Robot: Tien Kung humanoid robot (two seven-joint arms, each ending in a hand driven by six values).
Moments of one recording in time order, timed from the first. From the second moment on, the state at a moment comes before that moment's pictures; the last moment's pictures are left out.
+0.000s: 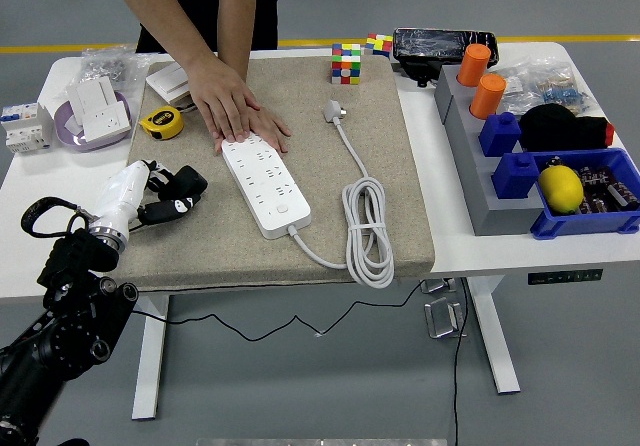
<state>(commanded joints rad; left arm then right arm) -0.37 0.00 -1.47 -0.84 2.27 0.25 -0.04 0.12 -0.37 0.32 0.37 0.16 -0.34 -0.16</state>
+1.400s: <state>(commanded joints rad) -0.51 0.08 -1.08 -0.91 2.27 0.33 -0.12 0.13 -0.38 0.31 0.38 0.15 -0.34 -0.16</state>
